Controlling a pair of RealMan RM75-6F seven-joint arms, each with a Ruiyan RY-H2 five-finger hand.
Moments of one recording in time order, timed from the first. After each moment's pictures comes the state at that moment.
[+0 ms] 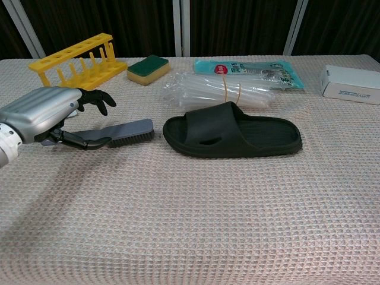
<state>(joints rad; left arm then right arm) -0.51 -1.72 -0.10 -1.29 1.39 1.16 0.26 0.03 -1.32 0.15 -1.35 -1.59 1.79 0.30</state>
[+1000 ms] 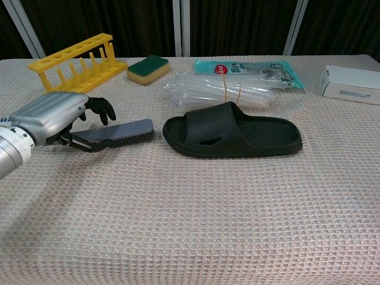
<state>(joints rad) -0.53 -1.79 -0.12 -1.19 1.35 1.14 0.25 0.02 -1.32 0.15 -1.34 -1.58 1.78 0.30</state>
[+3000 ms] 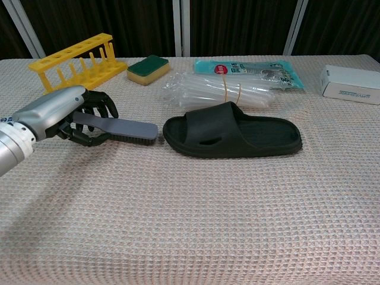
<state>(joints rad) -0.54 -1.79 -0.13 -1.18 1.37 1.13 -0.01 0.03 -1.33 0.15 -1.34 -1.58 1.76 0.30</state>
